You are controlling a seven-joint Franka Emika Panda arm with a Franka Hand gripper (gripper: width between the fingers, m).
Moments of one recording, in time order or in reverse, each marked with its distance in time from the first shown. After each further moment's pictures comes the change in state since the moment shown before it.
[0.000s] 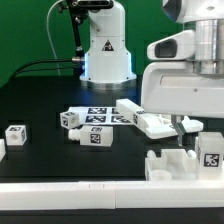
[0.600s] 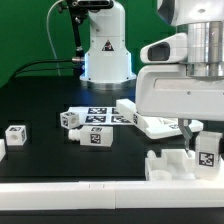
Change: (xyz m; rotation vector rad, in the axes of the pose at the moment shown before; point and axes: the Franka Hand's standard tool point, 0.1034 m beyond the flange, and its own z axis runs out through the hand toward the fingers) arm 0.000 0.002 0.000 -0.003 -0.001 0.257
